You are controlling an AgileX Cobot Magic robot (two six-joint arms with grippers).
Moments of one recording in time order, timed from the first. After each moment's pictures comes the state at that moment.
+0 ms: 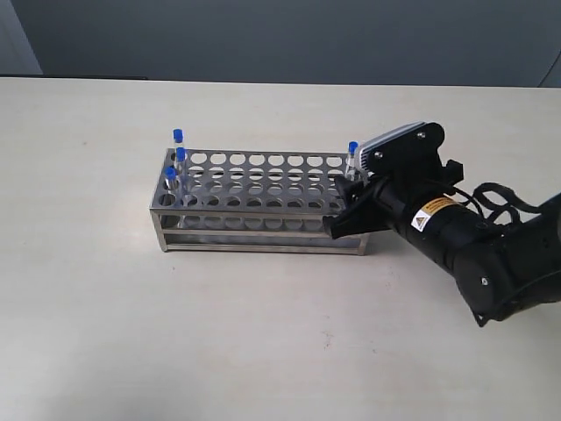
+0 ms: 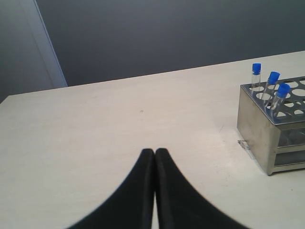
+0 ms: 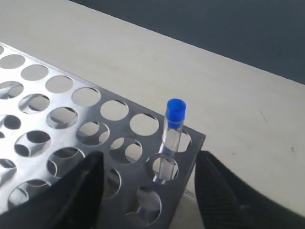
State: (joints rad) left arm -0.11 0.00 0.00 0.22 0.26 -0.11; right arm 0.56 1.80 -0.51 0.22 -0.83 -0.23
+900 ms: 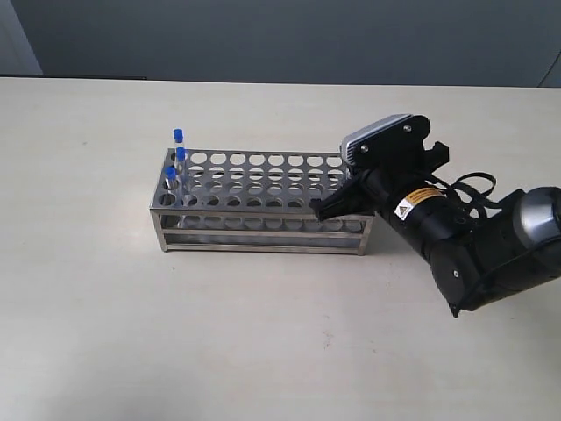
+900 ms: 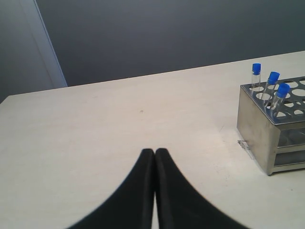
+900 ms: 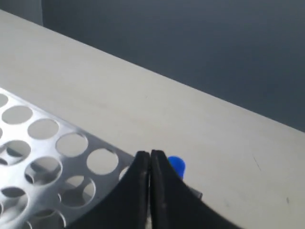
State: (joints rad) left arm -0.11 0.00 0.00 0.22 0.26 -0.11; right arm 0.56 1.91 -0.58 0.22 -1.01 -0.27
